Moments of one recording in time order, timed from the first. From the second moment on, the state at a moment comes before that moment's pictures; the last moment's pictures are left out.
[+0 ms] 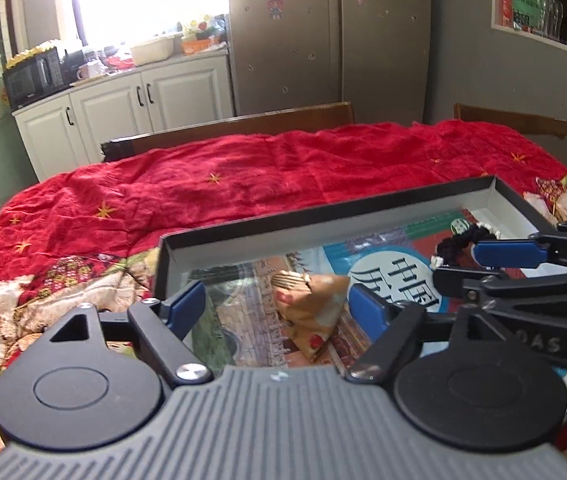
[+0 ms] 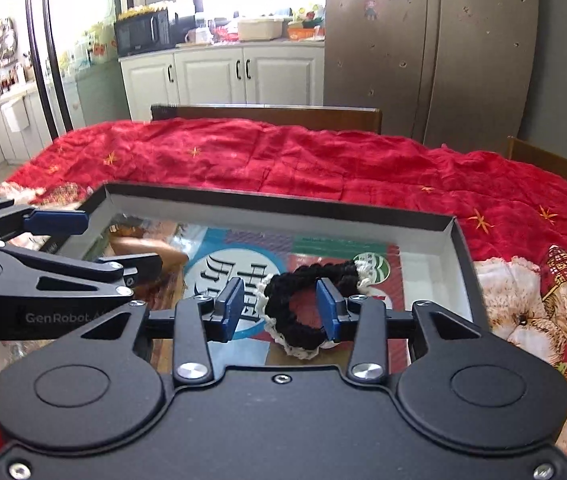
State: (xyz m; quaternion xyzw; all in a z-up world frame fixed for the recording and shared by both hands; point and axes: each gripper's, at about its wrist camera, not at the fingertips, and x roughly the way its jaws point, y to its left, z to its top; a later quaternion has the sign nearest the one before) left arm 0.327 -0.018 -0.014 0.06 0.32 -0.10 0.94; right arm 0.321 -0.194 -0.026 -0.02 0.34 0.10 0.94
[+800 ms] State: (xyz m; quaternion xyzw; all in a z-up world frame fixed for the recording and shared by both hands) left arm 0.232 0.012 0.040 0.06 0.27 -0.10 0.96; right arm 0.220 -0.225 0.026 -0.02 0.31 0.08 0.95
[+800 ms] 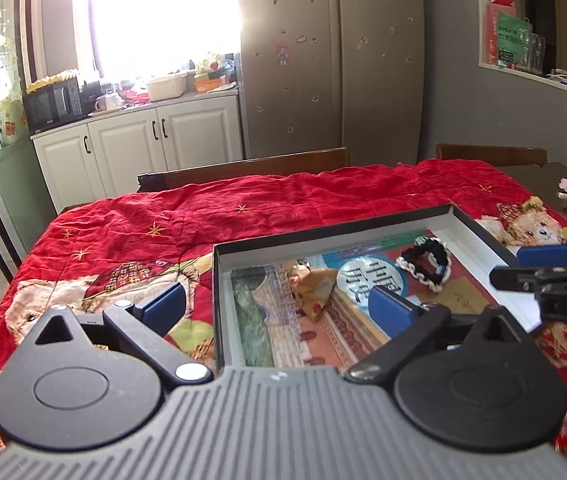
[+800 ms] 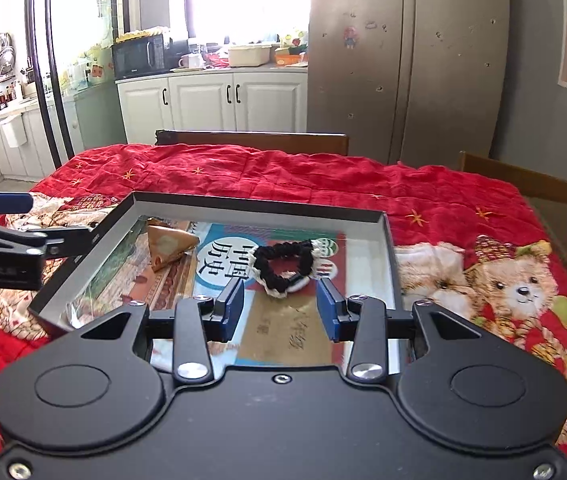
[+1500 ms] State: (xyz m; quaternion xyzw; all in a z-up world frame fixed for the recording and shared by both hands) left arm 0.136 0.035 0.027 0.07 0.27 -0.15 0.95; right arm 0.090 -0.234 0.027 -0.05 0.30 0.11 0.94
